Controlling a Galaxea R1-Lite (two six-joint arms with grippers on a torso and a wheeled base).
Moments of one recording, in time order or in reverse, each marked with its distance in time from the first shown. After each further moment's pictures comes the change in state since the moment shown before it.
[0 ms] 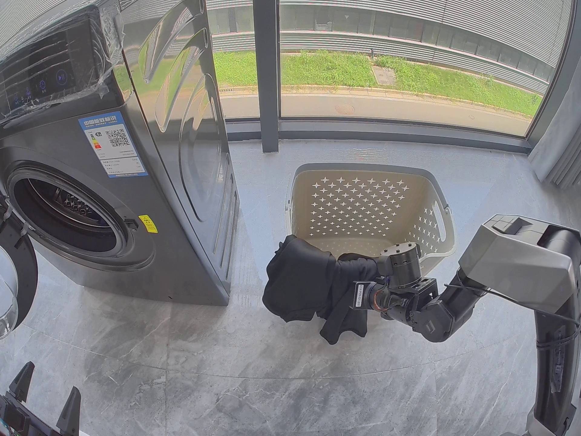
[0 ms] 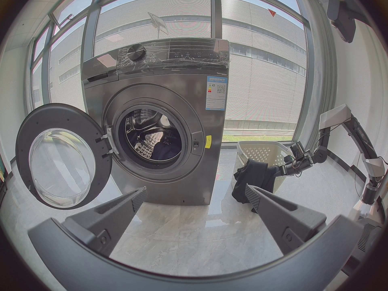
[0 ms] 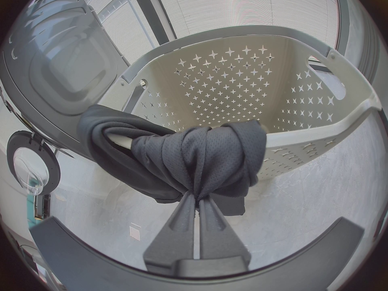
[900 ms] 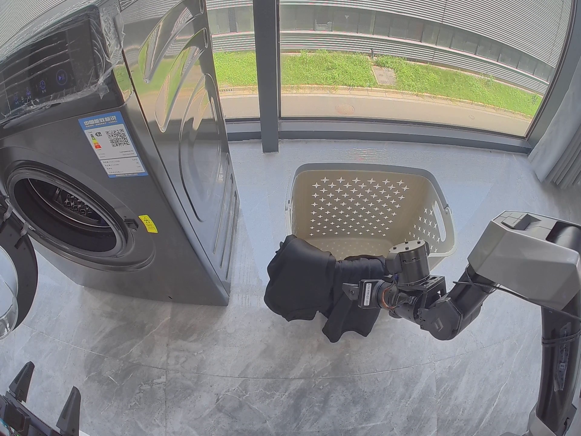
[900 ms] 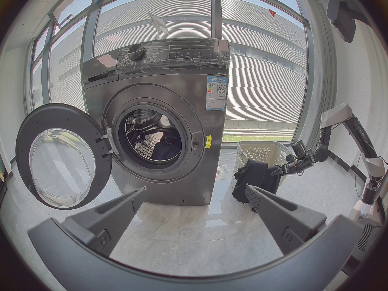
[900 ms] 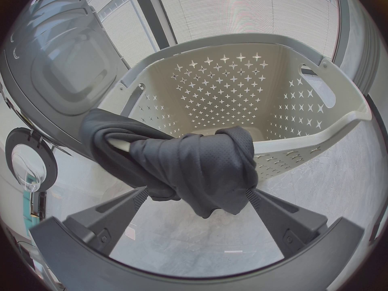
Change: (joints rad) left arm 0.000 0.000 0.000 0.000 0.000 0.000; right arm -0.023 -0.036 0.041 -0.002 -0.009 -0.036
